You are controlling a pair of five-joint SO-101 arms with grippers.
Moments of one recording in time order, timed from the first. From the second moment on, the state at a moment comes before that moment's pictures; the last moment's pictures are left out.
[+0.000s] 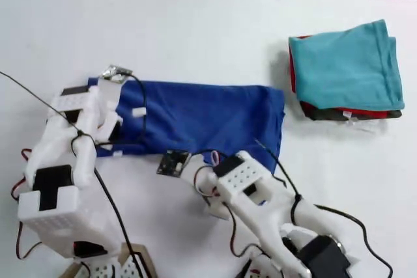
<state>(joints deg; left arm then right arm) -17.0 11.7 25.8 62.8 -25.5 -39.1 -15.7 58.4 58.5 36.4</state>
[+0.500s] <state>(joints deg) -17.0 11.7 25.8 62.8 -25.5 -31.6 -4.1 47.7 63.0 36.6</state>
